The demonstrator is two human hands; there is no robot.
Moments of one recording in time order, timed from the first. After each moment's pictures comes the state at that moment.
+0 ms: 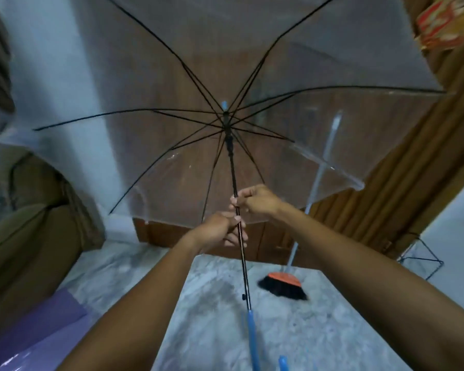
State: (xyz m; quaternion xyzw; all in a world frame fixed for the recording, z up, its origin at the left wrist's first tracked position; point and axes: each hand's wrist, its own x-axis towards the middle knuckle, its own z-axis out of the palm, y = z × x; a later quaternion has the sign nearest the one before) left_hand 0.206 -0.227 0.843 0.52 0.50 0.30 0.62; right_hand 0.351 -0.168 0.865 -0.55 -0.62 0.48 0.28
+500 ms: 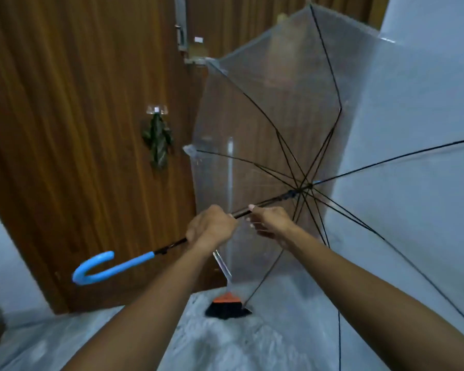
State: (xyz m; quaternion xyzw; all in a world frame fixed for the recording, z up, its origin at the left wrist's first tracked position) left_hand 0.423 -0.286 0.936 0.73 0.61 0.21 0.23; right_hand 0.591 -0.293 0.906 -0.66 -0.36 0.42 0.51
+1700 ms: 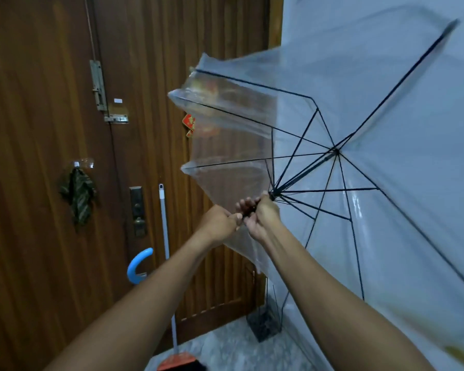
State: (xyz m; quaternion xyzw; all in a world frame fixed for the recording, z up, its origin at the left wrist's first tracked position) left_hand 0.617 -0.360 1.036 0.82 0.38 0.28 0.32; right_hand 0.736 -0.381 1.041 -0.35 -0.11 0.43 0.83
